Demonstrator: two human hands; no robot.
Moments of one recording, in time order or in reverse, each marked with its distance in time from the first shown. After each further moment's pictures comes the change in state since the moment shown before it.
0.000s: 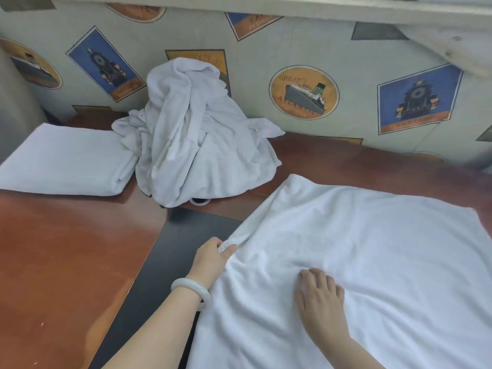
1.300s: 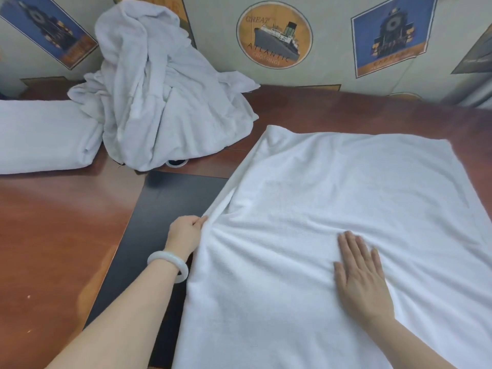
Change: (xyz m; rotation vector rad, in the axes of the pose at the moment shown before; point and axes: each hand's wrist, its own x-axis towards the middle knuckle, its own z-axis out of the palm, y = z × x) left_hand -0.014 -0.039 0.005 0.109 0.076 0.018; right_hand -0.086 0.104 0.005 -0.115 -0.015 0.143
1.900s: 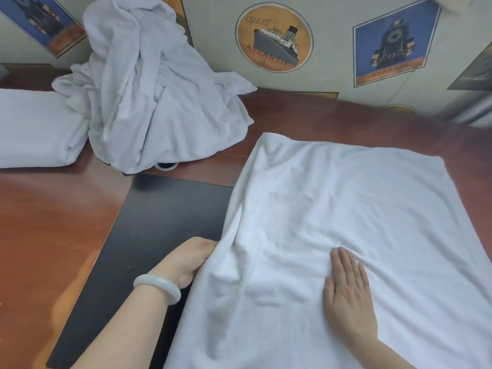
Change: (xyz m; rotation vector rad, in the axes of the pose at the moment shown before) left_hand -0.042 0.036 0.006 -0.472 -0.668 -0.208; right_hand 0.002 -0.003 0.000 0.029 0.042 0.046
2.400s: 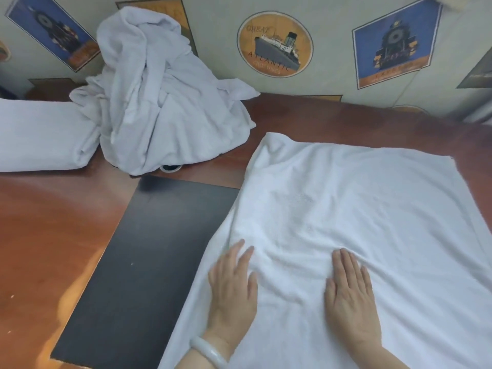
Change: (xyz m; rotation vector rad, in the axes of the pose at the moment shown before) left_hand 0.010 -0.082 0.104 0.872 0.742 0.769; right_hand 0.000 0.004 0.009 0.009 0.028 -0.041
